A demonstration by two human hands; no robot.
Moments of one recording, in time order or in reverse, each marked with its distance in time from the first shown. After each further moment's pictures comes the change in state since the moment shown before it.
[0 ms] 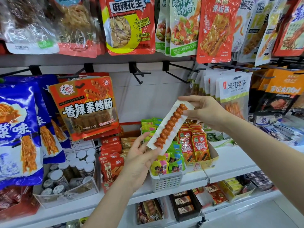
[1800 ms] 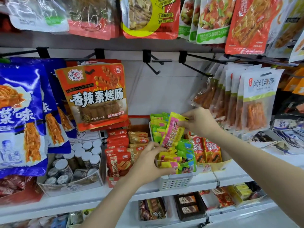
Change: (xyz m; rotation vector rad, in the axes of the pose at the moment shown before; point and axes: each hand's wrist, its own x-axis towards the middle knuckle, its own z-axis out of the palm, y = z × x) left_hand 0.033 -0.030 -0.065 1.486 -0.147 0.231; right_hand 0.040 0.058 0.044 -0.828 0.088 -0.128
